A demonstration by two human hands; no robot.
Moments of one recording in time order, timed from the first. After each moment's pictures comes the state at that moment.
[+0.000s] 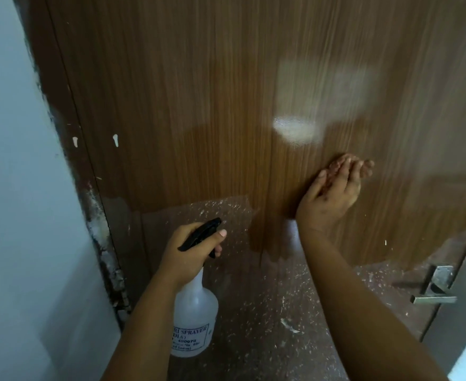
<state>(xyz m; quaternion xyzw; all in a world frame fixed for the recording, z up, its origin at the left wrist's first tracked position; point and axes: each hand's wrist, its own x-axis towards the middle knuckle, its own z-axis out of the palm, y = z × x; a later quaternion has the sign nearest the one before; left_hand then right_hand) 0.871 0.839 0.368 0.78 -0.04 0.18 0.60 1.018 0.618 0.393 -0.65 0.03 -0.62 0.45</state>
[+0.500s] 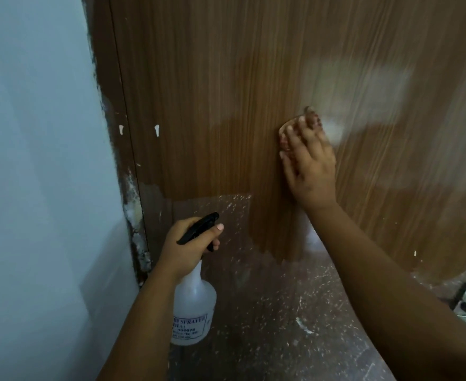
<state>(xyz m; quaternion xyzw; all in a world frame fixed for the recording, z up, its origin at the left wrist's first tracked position) 0.847 0.875 0.364 0.75 0.01 0.22 0.62 1.010 0.660 0.451 -0.72 -0.31 -0.59 0.21</state>
